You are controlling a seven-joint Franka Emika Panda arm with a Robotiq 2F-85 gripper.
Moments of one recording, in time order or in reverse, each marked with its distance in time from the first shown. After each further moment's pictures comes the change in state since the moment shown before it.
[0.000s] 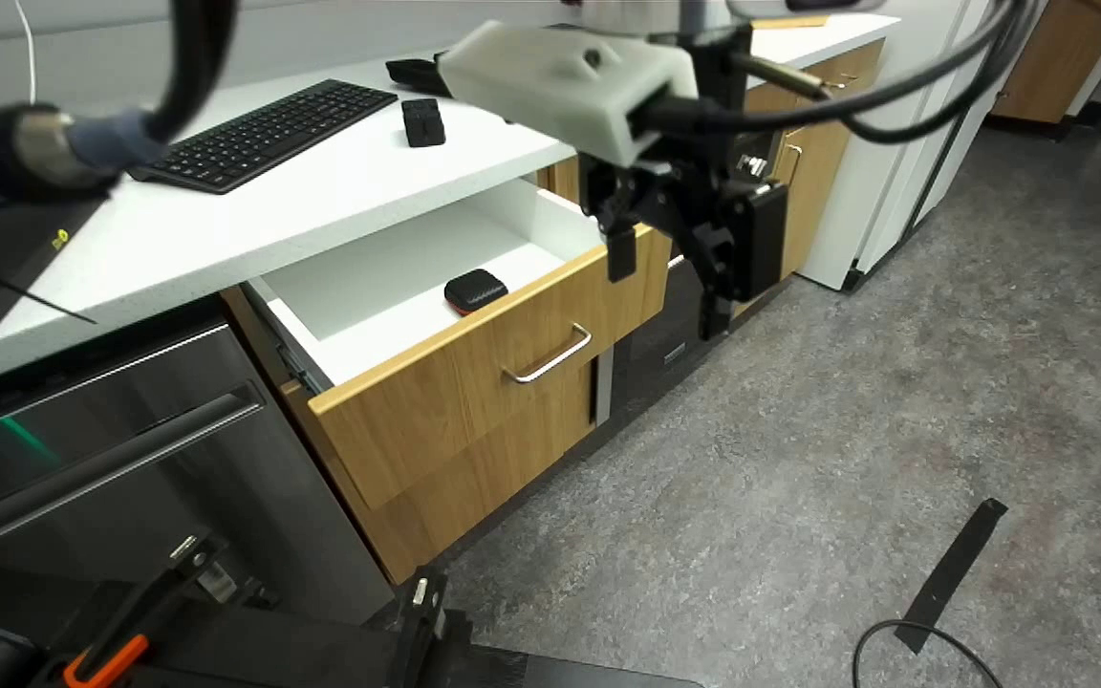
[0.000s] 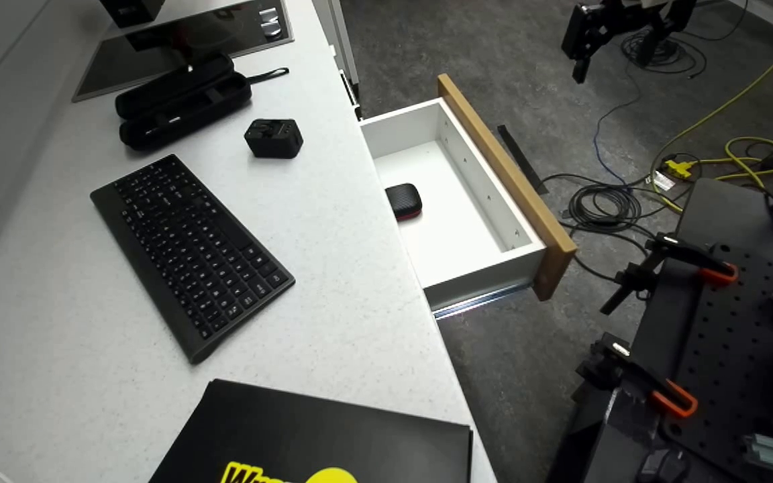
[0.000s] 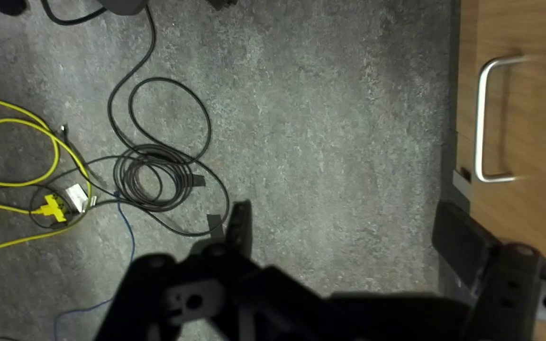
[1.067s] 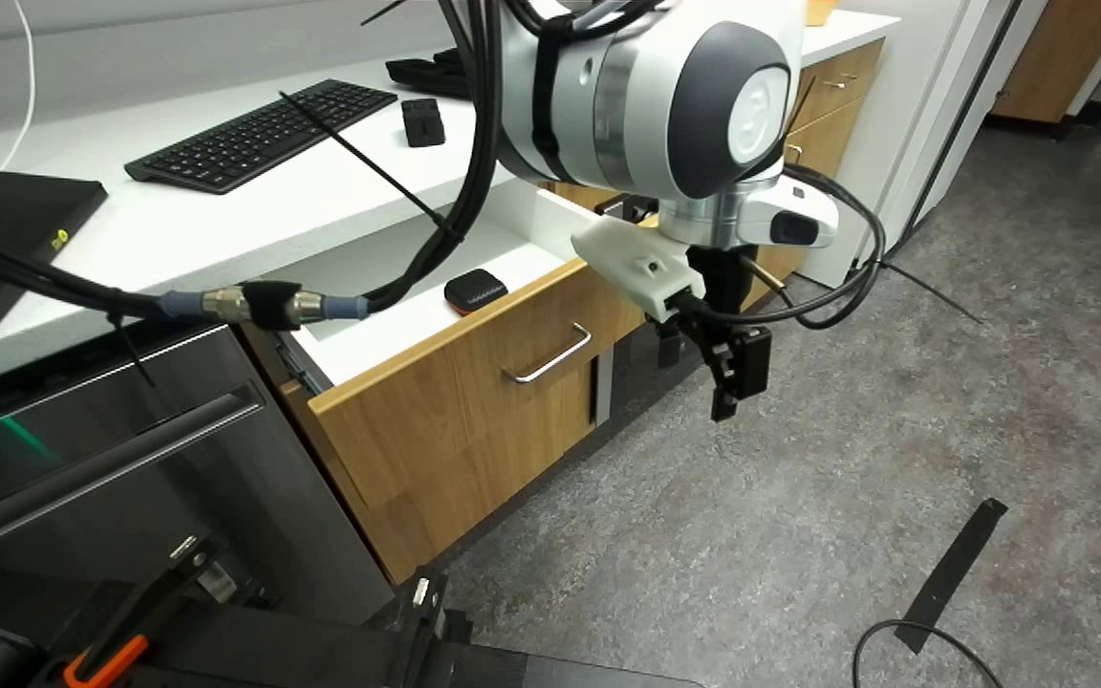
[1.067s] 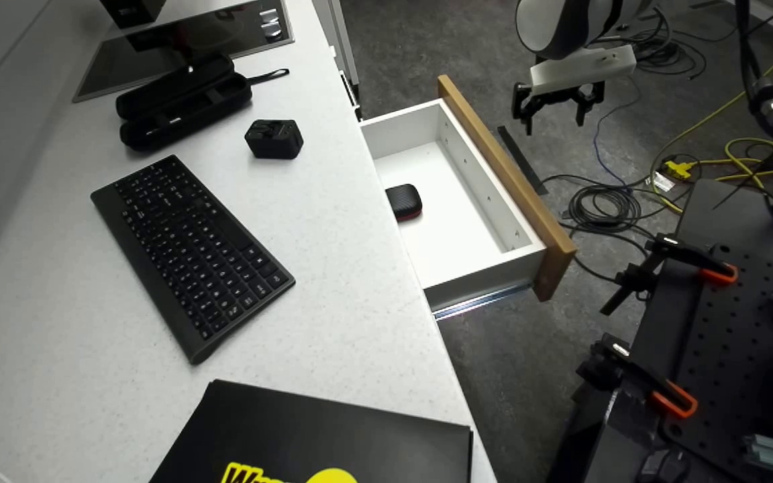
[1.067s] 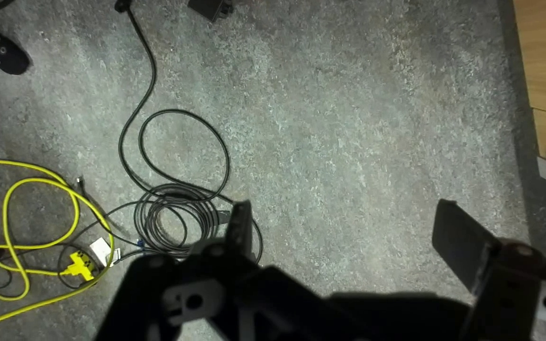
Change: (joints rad) arm 0.143 0.604 -0.118 0.379 0.164 0.090 0.107
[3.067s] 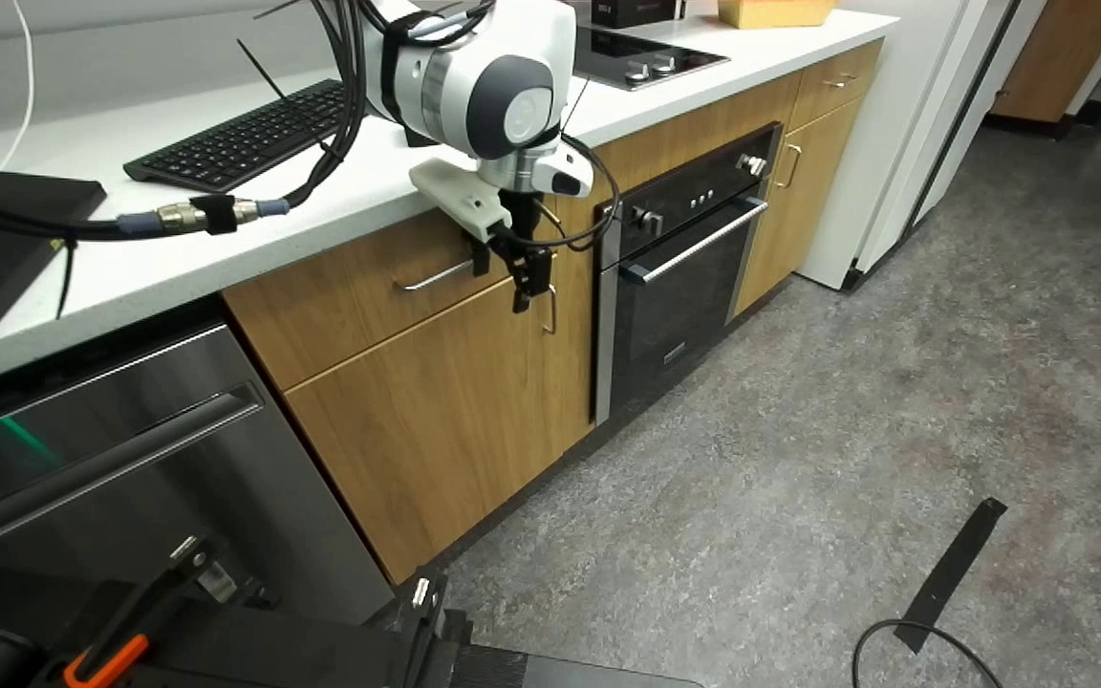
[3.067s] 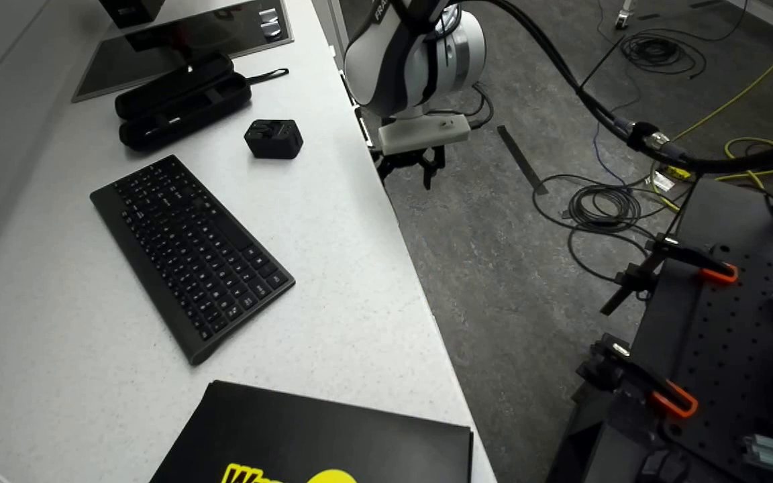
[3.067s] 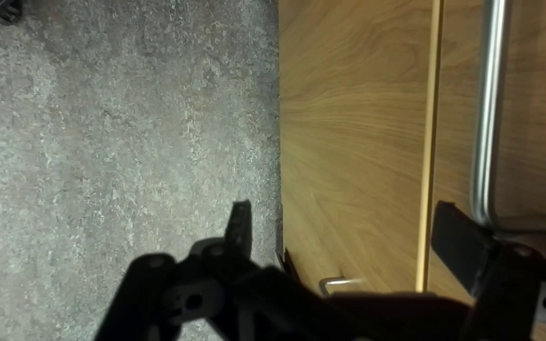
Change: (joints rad) arm 0.110 0.260 0.311 0.396 0.265 -0.111 -0.170
